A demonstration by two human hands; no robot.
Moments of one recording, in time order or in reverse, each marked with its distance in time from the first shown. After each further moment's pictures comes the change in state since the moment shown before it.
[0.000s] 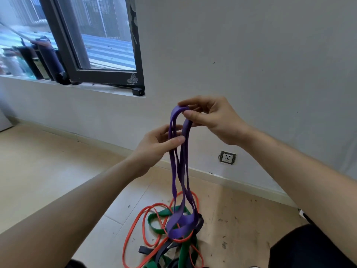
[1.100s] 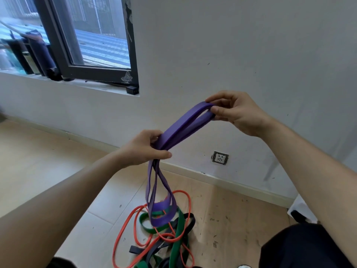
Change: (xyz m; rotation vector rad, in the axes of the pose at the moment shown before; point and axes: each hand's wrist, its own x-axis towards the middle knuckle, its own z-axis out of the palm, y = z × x) left_hand 0.018 -0.013 -0.024 0.465 -0.133 0.019; right_hand -0.007 0.018 -0.077 0.068 0.021 0.159
